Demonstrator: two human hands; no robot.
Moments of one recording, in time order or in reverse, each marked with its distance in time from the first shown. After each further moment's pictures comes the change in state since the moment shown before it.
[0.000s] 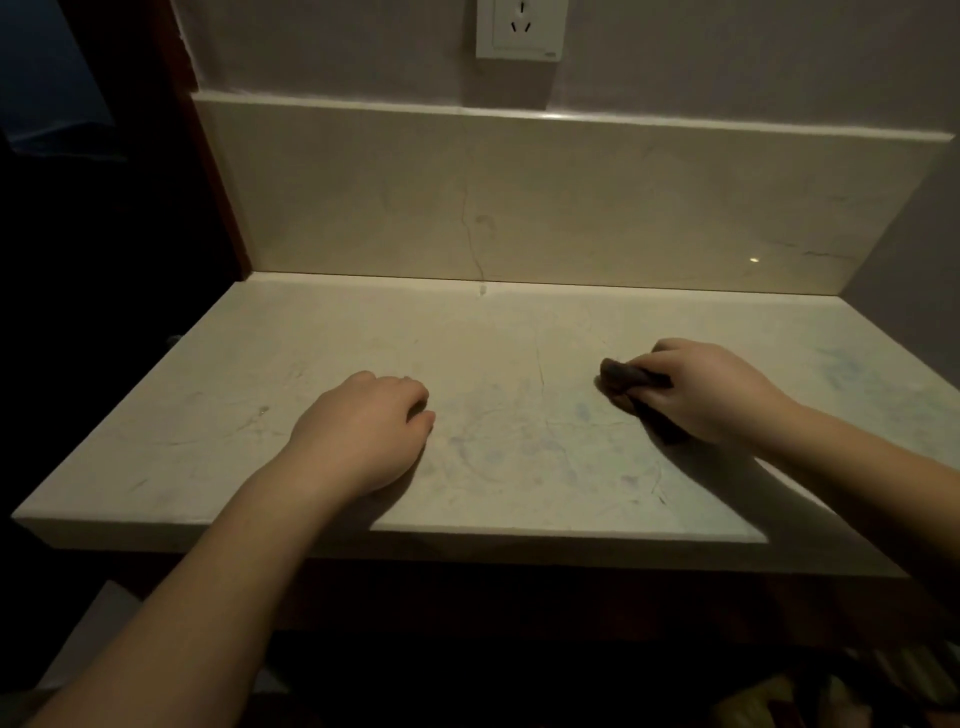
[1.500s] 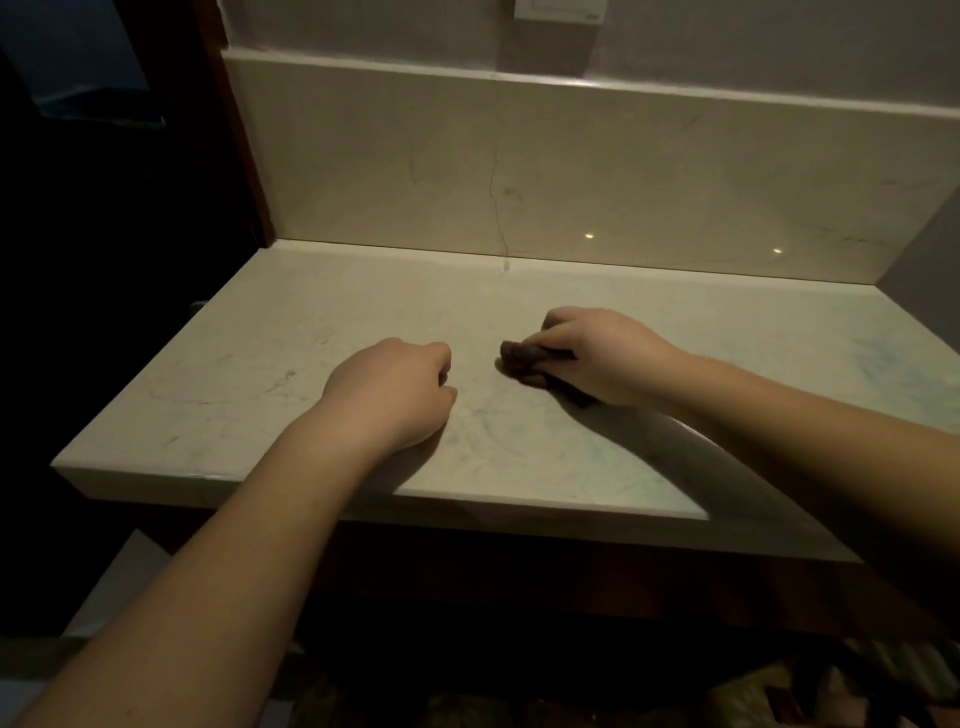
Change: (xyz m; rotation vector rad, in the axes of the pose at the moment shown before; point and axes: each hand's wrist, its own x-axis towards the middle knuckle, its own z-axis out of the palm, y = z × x) left_hand 0.005 -0.001 -0.003 0.031 -0.044 -0.036; right_hand 0.040 -0.078 0.018 0.081 -0.016 -0.398
